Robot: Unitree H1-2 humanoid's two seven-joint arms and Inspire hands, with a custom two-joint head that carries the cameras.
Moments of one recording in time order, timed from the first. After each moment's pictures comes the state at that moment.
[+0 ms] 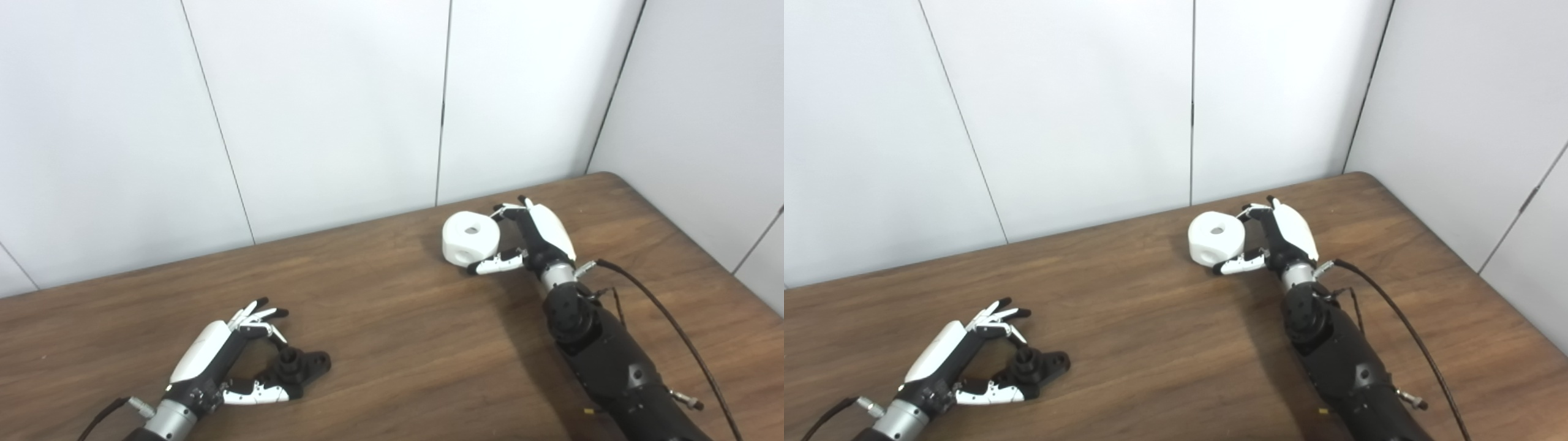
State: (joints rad) left arm -0.40 0.30 -0.28 0.43 0.46 -0.45 -0.12; right arm -0.42 -0.40 0.05 0.38 -0.45 0.12 -0.21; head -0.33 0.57
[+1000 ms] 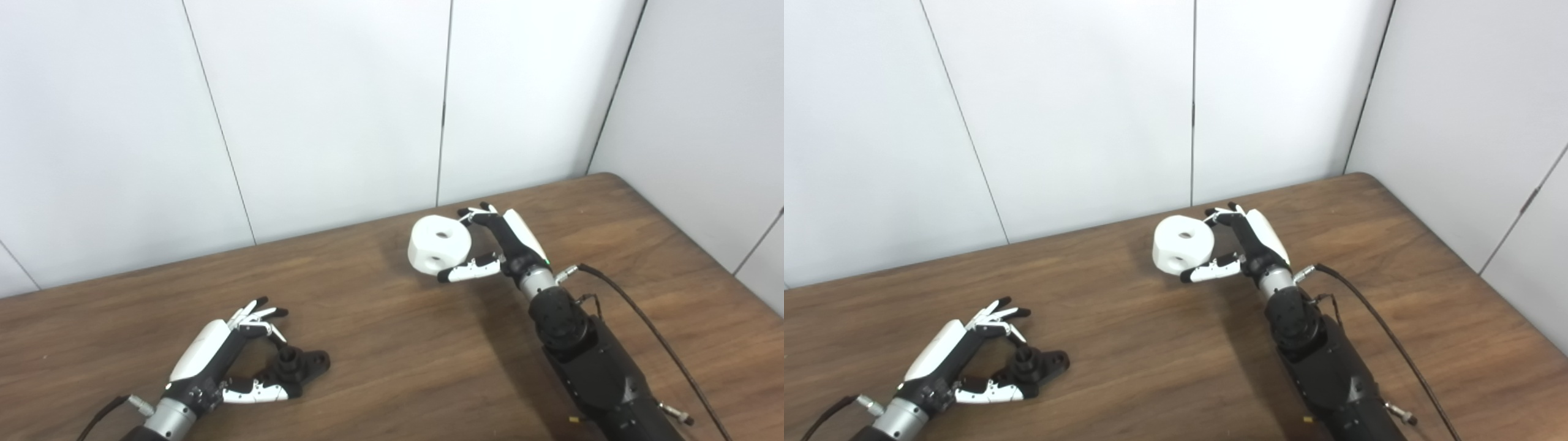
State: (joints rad) left arm -0.41 0.30 -0.28 0.45 0.46 -0.45 -0.12; right arm -0.39 -0.35 0.04 0.21 -0.34 0.13 -0.06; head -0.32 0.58
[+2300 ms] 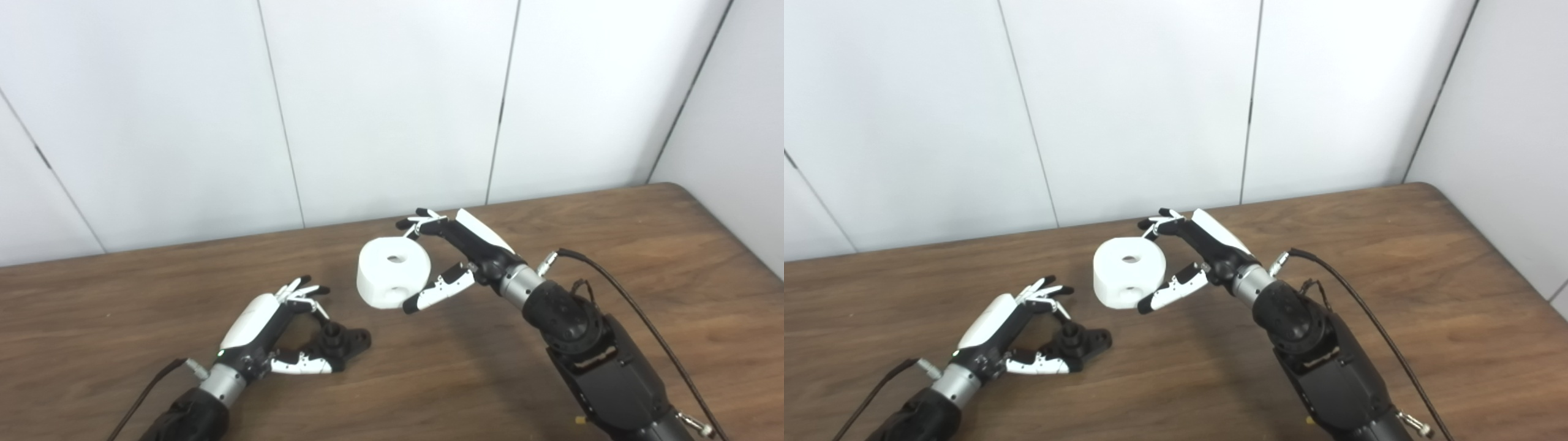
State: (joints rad) left arm -0.42 0.27 -0.32 0.44 0.50 -0.36 -0.07; right arm -0.42 -0.30 0.20 -0.10 -0.32 0.24 0.30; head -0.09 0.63
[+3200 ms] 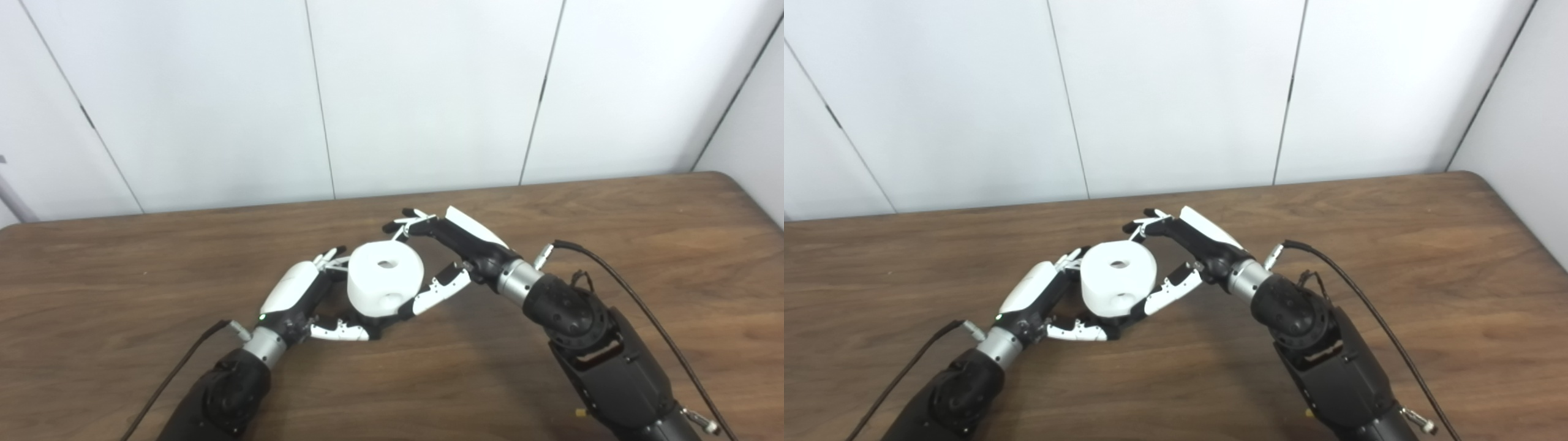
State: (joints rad) left arm -0.41 0.24 -0.35 0.39 0.51 -0.28 -0.05; right arm -0.43 -0.27 0.27 -0.11 -0.32 0.25 0.38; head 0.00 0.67
